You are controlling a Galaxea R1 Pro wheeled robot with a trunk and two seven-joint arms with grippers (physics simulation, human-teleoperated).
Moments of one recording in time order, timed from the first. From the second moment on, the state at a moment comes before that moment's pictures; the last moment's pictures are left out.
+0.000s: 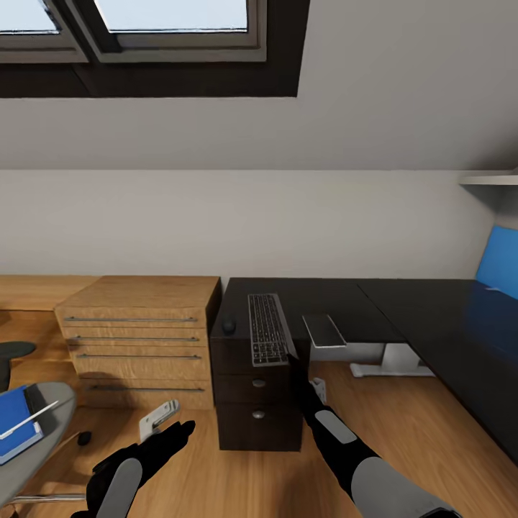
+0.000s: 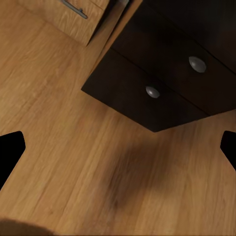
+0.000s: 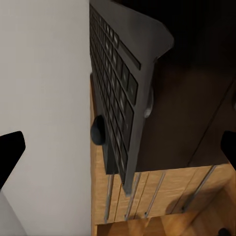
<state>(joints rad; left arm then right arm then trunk) -0.08 -0.05 -0.02 -1.56 0.75 0.69 0.53 -0.67 0.13 0.27 -0.37 -1.61 -0.02 0.34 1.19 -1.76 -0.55</state>
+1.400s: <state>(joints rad) -0.08 -0.05 -0.03 -1.56 0.75 0.69 0.53 -0.67 0.13 0.27 -0.37 -1.60 -0.02 0.35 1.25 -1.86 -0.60</state>
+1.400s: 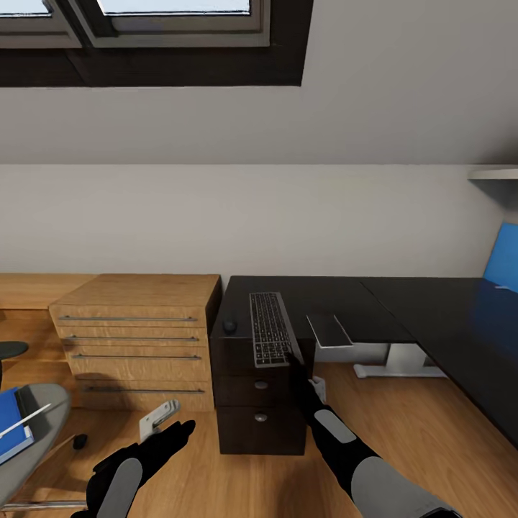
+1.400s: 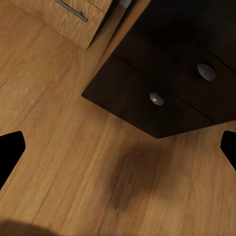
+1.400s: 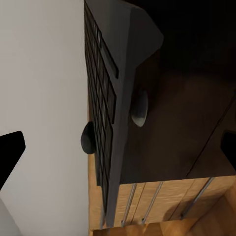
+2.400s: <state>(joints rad) -0.08 -0.05 -0.04 -1.56 0.75 0.69 0.53 -0.67 0.13 0.27 -0.37 -1.60 -0.02 0.35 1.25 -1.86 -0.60</state>
